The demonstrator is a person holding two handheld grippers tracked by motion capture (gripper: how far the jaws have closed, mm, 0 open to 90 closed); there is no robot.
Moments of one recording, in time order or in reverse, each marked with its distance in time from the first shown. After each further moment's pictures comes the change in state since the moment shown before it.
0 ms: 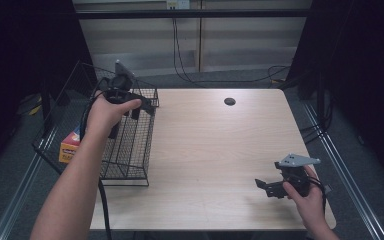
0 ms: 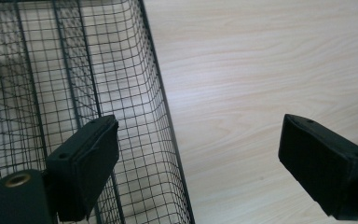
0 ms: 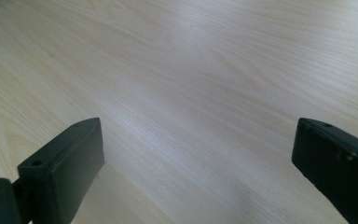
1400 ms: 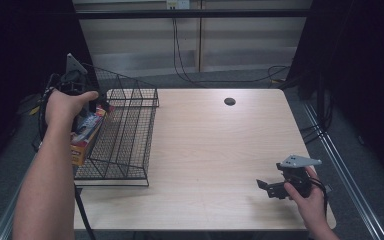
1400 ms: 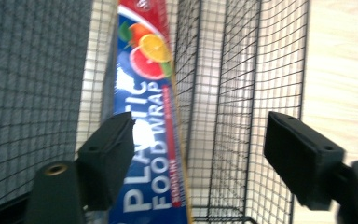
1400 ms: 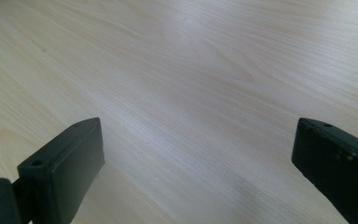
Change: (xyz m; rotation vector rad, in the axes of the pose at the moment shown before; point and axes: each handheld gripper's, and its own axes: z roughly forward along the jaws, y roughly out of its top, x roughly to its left) left arm 0.098 0.003 -0.042 0.048 0.180 -0.300; right arm -0.003 -0.005 -0.001 0.013 -0.010 0.014
